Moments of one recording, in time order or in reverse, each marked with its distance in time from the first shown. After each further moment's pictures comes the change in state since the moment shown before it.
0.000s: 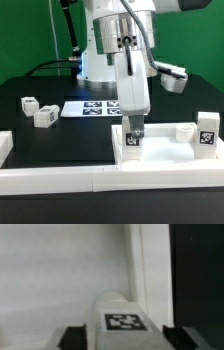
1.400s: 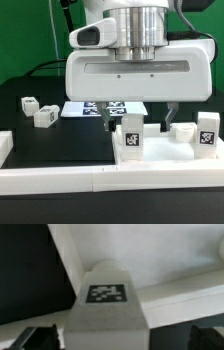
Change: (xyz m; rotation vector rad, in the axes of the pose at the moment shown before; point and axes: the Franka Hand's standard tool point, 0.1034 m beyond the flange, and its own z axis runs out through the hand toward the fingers) arm 0.001 -0.010 -0.006 -0.083 0.052 -1.349
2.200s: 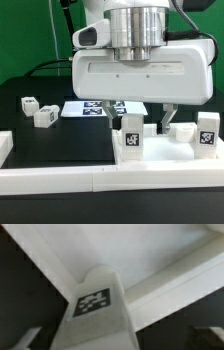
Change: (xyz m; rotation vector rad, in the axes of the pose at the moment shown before) arm 0.000 -0.002 0.000 0.003 -0.001 0.295
